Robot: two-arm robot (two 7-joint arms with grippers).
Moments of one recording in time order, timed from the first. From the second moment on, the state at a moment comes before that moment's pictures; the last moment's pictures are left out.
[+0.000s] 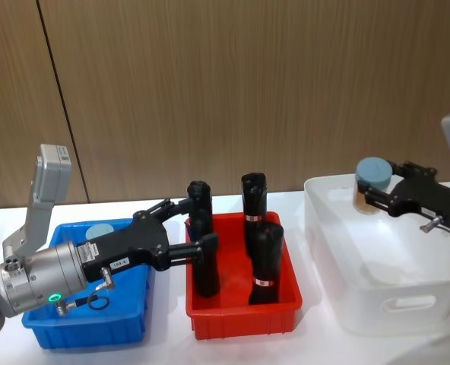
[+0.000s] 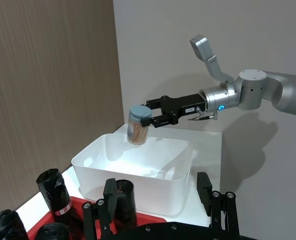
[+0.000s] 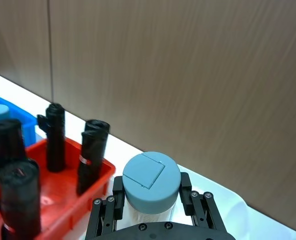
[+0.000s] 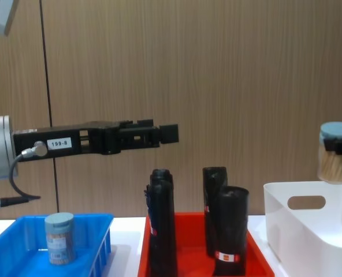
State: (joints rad) left arm -0.46 0.44 0.32 -1.31 -0.58 0.09 -1.00; right arm 0.43 0.44 -0.19 -1.34 0.20 0.18 0.51
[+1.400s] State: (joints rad) left arm -0.44 0.44 0.33 -1.34 -0.54 0.08 -0.90; right arm 0.41 0.41 -0.20 -1.28 0.19 0.13 0.43
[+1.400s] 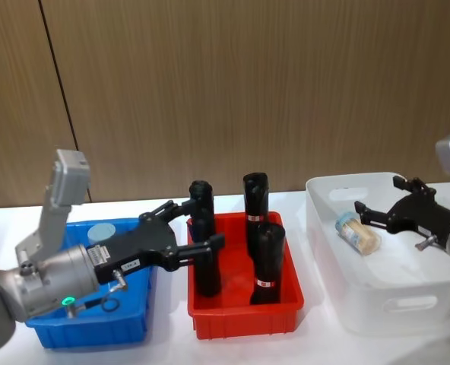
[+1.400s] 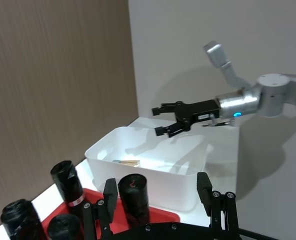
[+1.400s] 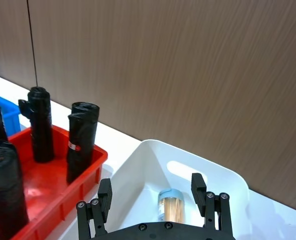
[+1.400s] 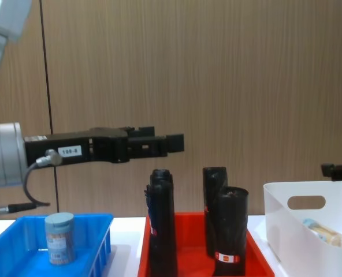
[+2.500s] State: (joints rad) left arm -0.34 0.41 0.39 -1.48 -0.37 0.05 -0.46; right arm 0.08 0.35 -0.22 -1.66 0.27 0.05 0.15
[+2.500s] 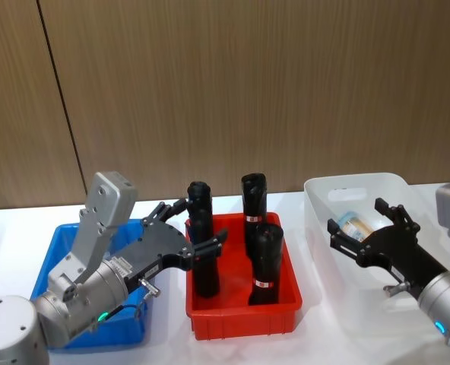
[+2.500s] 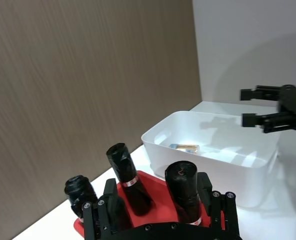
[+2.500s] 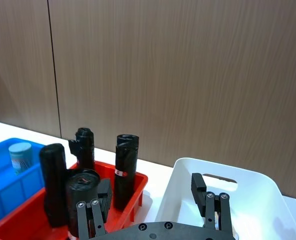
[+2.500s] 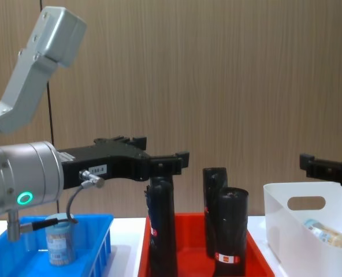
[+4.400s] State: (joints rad) left arm -0.24 0.38 0.45 -1.63 -0.20 0.01 -0.01; right arm -0.01 0.34 -0.23 -1.77 0.29 0.03 0.07
